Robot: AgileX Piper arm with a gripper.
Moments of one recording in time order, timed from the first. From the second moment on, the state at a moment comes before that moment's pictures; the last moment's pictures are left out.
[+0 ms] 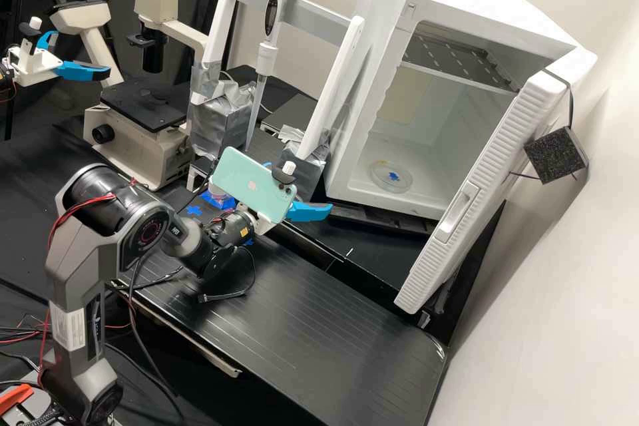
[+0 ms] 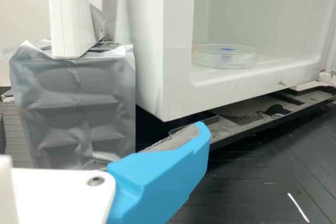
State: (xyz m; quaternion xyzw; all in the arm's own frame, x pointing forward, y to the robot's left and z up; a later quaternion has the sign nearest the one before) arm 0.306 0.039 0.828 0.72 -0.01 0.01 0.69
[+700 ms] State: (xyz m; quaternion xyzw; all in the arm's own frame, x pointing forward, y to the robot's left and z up) arm 0.282 0.007 0.845 0.72 -0.02 0.04 0.69
